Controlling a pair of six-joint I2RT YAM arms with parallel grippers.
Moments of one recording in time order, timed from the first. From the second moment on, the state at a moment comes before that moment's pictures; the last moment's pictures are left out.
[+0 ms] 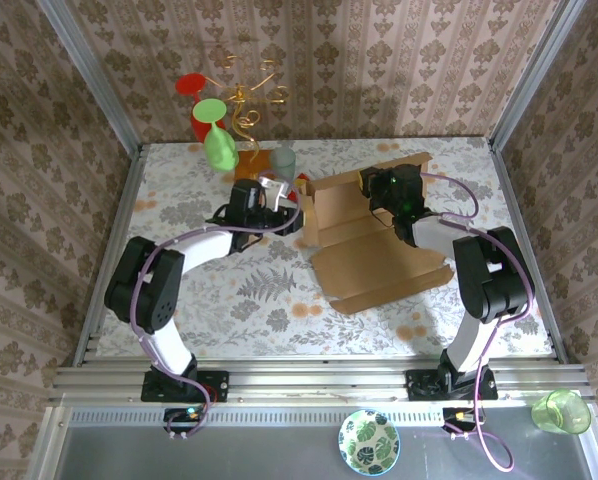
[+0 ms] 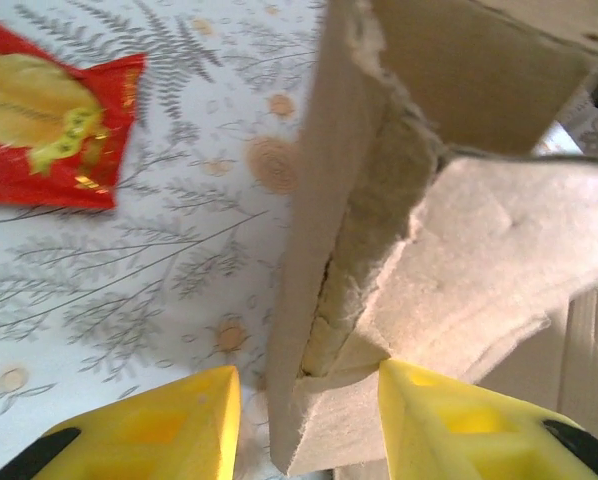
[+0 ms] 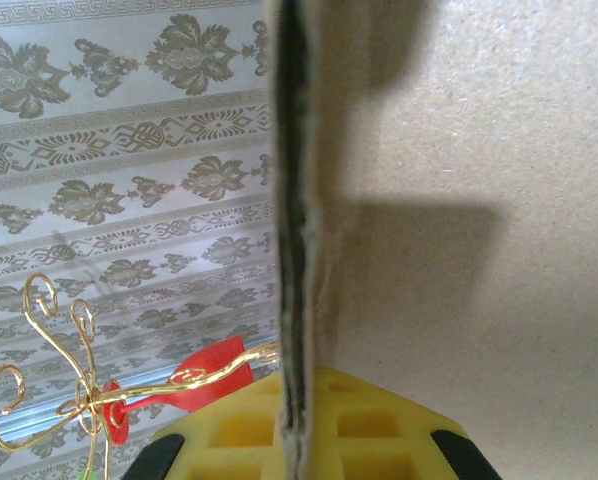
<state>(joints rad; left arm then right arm) -0.51 1.73 0.99 0.17 0.49 -0.27 0.23 1.77 0.99 0.52 -0.19 1.59</state>
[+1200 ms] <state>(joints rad) -0.66 1.72 0.99 0.13 0.17 -0.19 0.18 1.77 0.84 0.79 -0.28 1.60</state>
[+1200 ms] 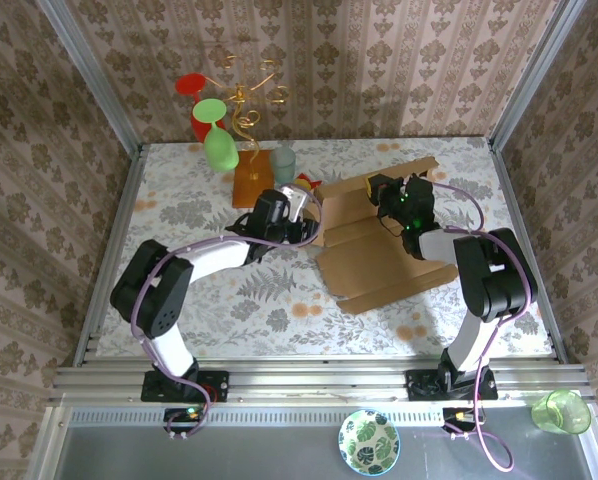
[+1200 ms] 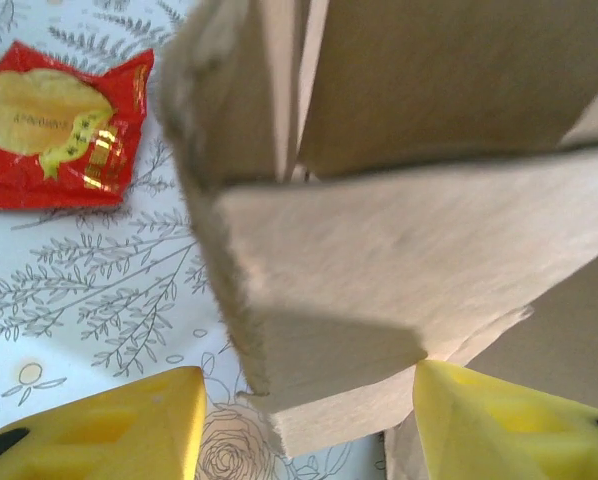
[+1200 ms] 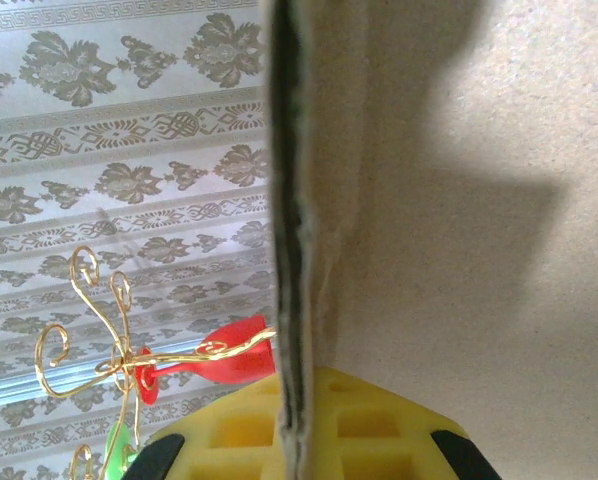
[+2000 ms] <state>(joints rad) -0.59 1.71 0.95 0.27 0.43 -0.27 0.18 1.80 0.82 0.86 -0.28 1.62</state>
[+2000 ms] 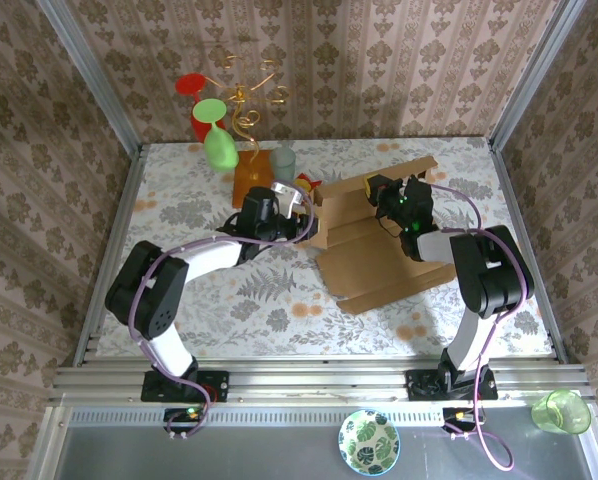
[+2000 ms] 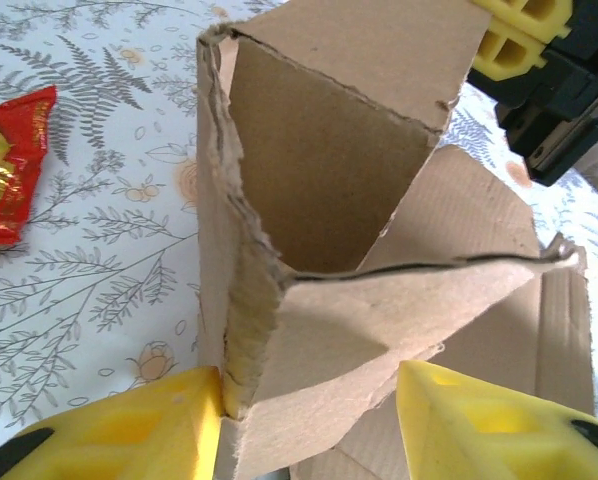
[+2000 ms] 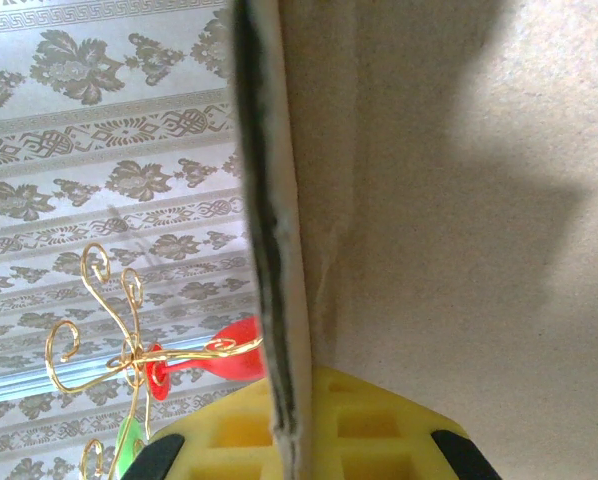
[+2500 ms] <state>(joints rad) -0.61 1.75 0.96 0.26 0.44 -0.20 0.19 1.81 0.82 0.91 -0.28 1.63</state>
